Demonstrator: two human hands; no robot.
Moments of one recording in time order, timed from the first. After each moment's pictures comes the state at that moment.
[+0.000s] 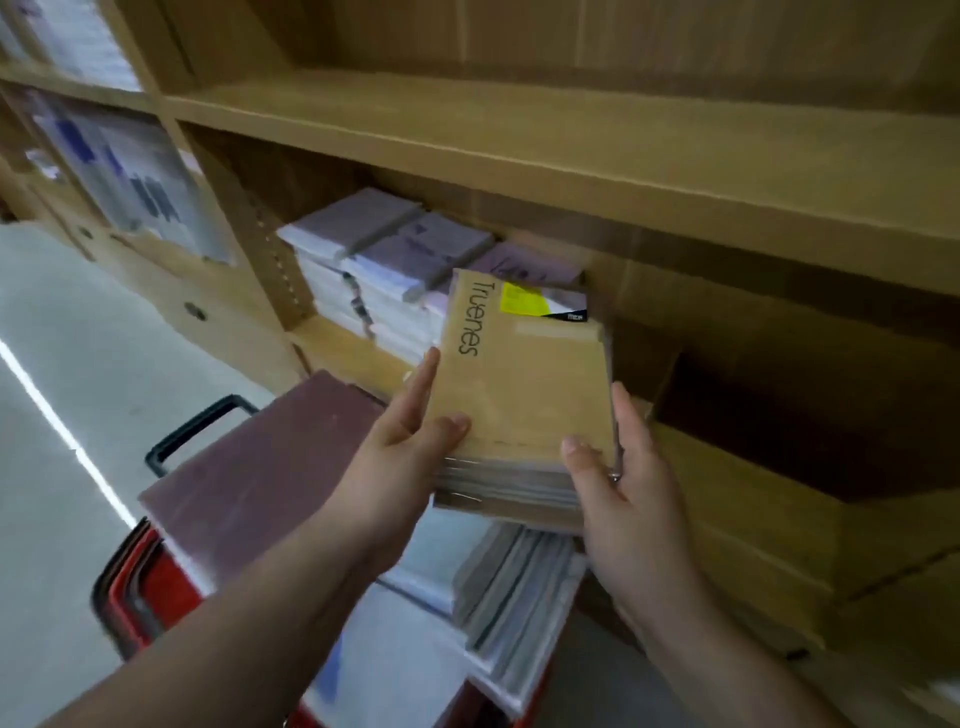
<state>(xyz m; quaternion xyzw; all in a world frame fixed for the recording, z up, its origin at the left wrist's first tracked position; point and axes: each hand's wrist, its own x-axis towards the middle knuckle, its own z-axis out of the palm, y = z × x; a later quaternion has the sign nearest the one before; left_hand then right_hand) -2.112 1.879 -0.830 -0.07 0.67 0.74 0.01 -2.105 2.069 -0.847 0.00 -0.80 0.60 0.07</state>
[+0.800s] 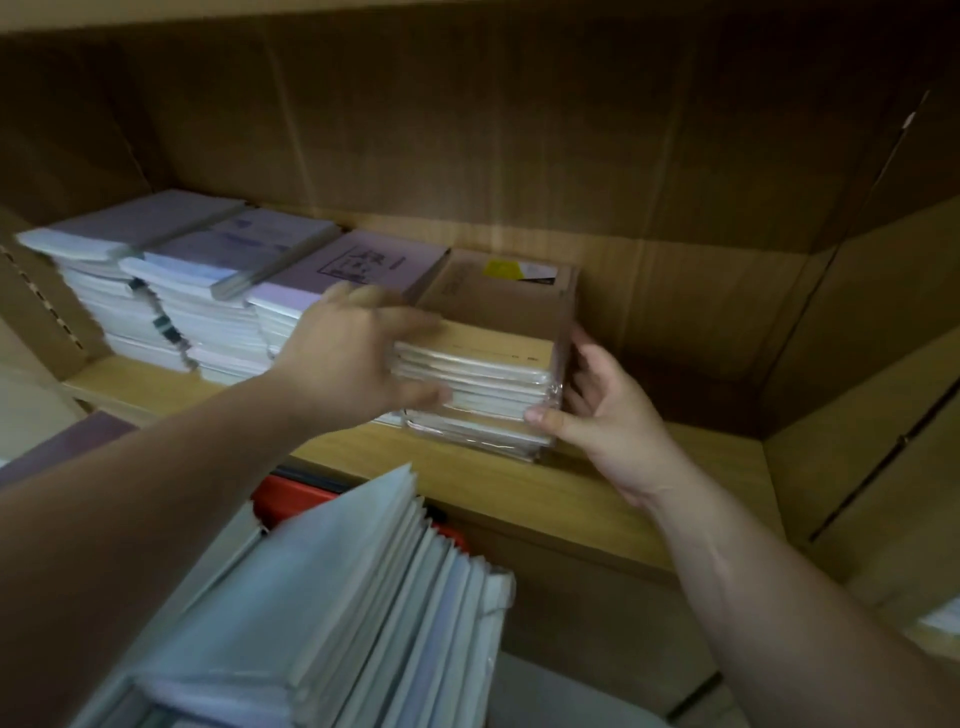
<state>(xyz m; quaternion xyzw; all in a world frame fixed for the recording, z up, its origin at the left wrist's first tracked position) -2.271 1.919 -0.880 0.27 0.95 0.09 -0.15 -2.208 2.176 -0.957 0.03 -0.73 0.68 0.04</state>
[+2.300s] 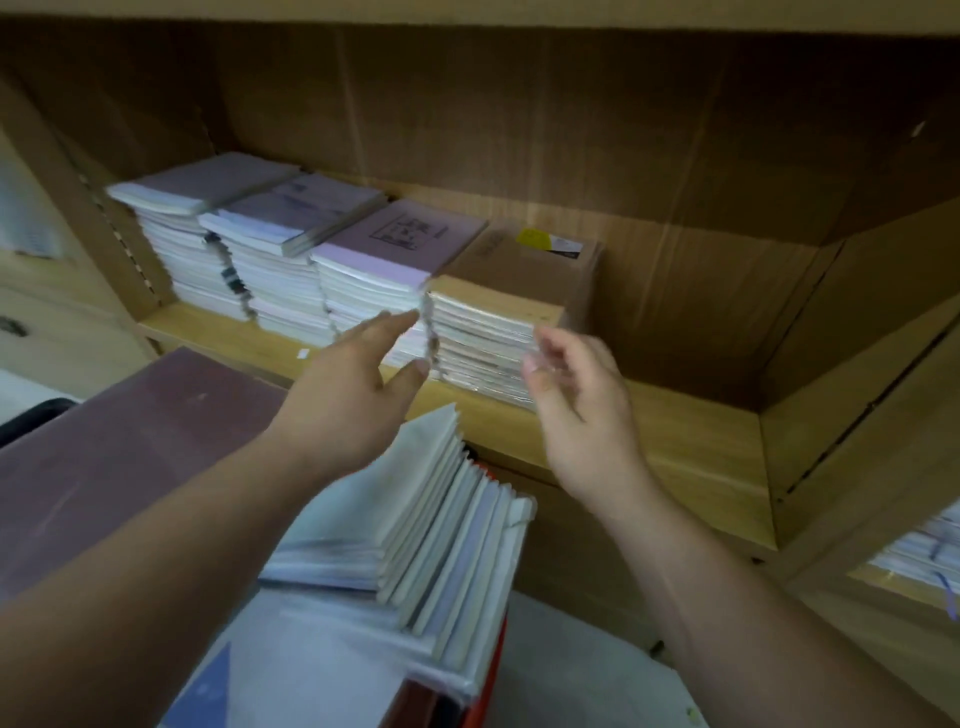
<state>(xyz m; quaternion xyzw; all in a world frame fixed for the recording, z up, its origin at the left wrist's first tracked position) -2.161 1.893 -0.884 0.10 0.93 0.33 -0.08 -2.140 2.103 -0.929 0.03 -0.82 0.53 0.20</state>
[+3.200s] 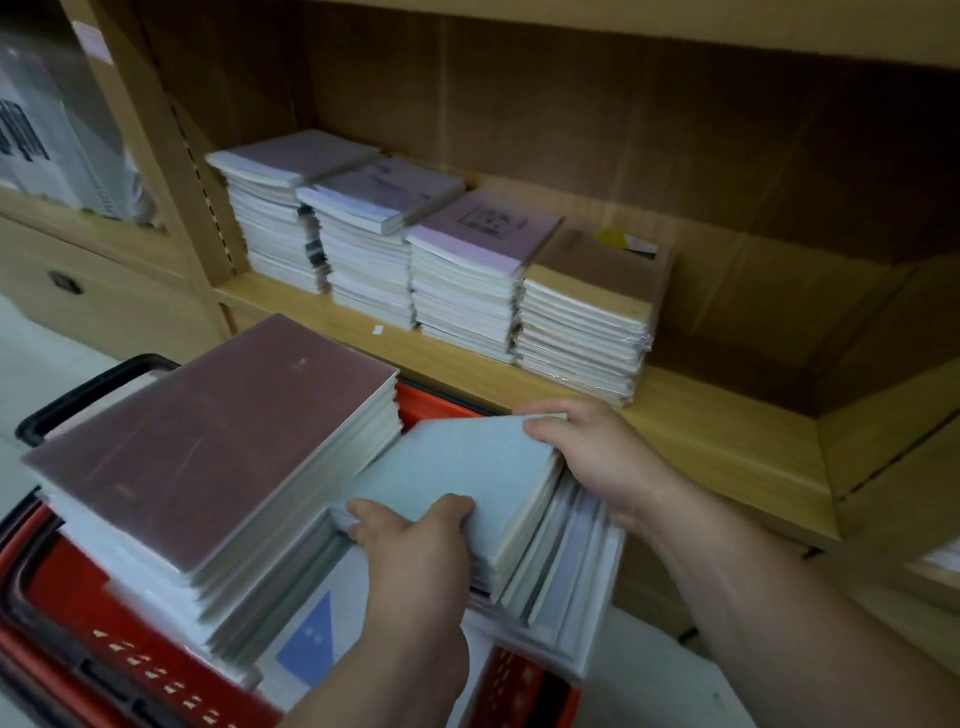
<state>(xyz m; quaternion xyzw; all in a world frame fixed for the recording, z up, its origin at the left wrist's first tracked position) -2.046 1.868 -0.972 -0.31 0.56 0.76 0.07 -2.120 2.026 -0.925 -0.07 -0.82 0.56 -0.09</state>
